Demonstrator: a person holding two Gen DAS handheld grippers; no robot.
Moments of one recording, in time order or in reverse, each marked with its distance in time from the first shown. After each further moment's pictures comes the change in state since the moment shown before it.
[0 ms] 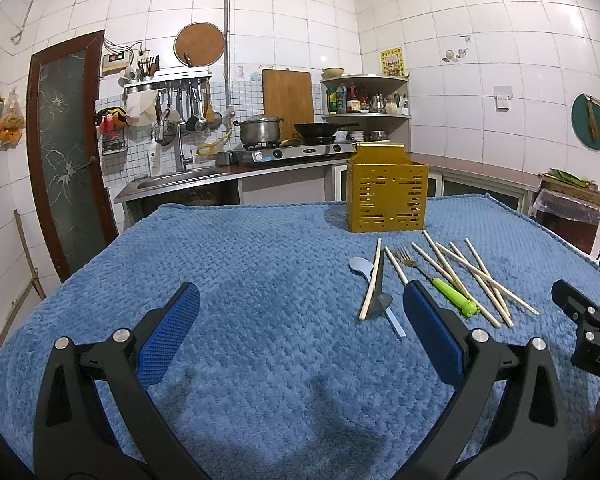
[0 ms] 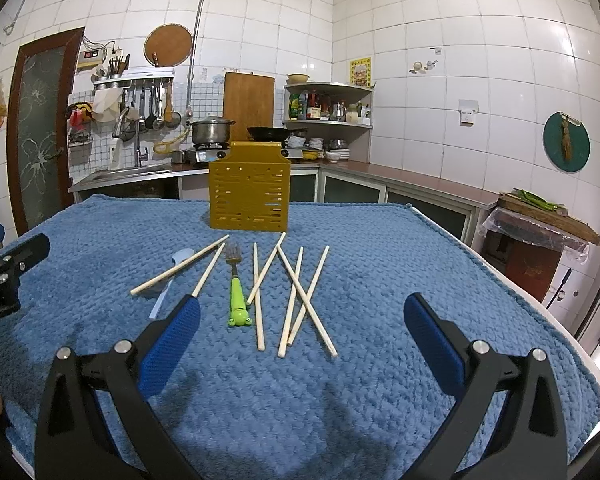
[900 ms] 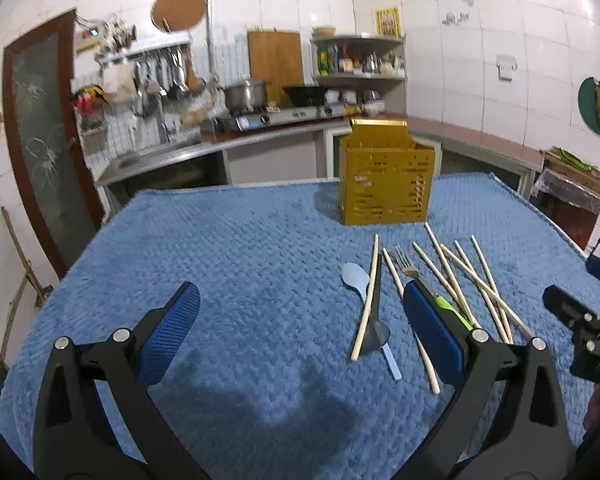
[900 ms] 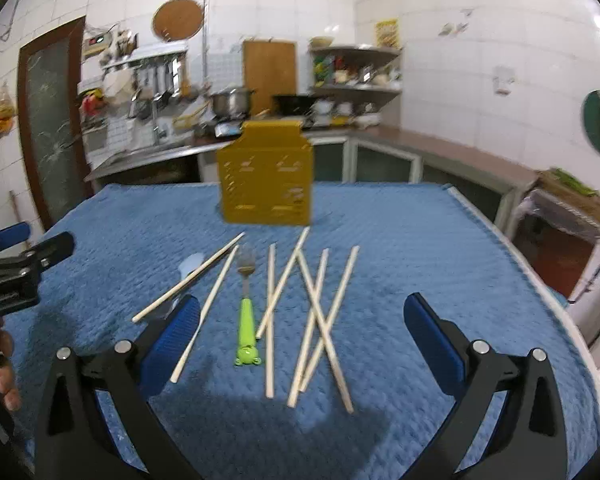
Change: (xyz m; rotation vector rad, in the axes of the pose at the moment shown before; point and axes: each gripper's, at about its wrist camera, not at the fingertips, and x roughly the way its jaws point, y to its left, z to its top) left arm 0.074 -0.011 0.062 0.026 0.198 -0.042; right arm 0.075 -0.010 0.051 0.013 0.170 0.150
